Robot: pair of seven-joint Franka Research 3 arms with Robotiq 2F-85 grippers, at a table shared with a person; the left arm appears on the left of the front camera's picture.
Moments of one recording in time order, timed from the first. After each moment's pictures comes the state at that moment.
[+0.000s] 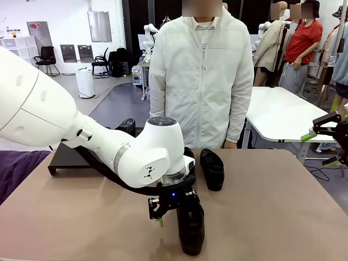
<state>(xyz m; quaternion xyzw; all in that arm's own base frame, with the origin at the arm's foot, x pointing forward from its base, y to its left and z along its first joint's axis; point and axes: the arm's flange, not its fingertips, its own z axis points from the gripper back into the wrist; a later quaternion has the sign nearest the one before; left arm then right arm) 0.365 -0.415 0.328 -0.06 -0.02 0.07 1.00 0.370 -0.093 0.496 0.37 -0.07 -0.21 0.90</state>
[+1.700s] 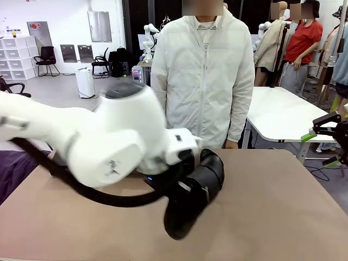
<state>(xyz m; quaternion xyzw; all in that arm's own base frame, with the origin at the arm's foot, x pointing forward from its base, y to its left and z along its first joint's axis) 0.282 -0.360 0.465 -0.10 -0.19 -0.25 0.94 0.370 -0.093 0.496 0.37 -0.07 -0.21 0.90</state>
